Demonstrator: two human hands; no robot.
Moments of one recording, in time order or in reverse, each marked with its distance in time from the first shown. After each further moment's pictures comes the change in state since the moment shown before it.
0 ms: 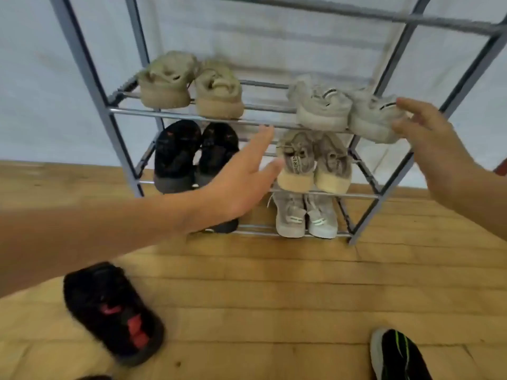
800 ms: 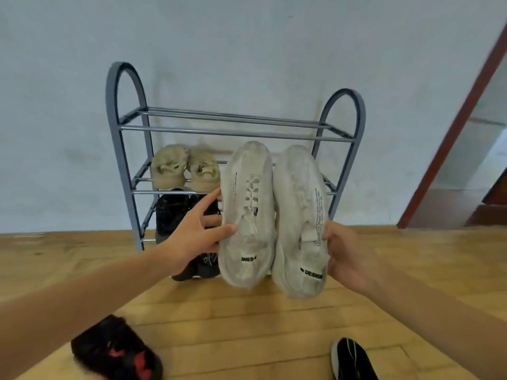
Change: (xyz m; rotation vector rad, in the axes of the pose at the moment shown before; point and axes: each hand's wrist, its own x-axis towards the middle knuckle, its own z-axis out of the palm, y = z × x) left_hand -0.083 0.057 -0.054 -0.516 -0.036 -0.135; right_hand -0.137 -0.057 -0.035 0.868 -0.410 0.521
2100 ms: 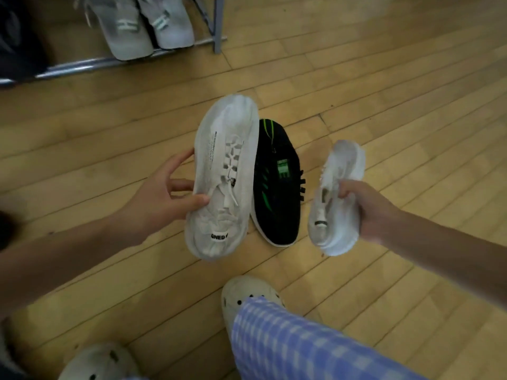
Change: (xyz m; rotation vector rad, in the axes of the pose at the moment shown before) left_hand -0.055 -0.264 0.144 0.116 -0.405 -0.467; right_hand -0.129 0.206 -0.246 0.044 0.737 0.545
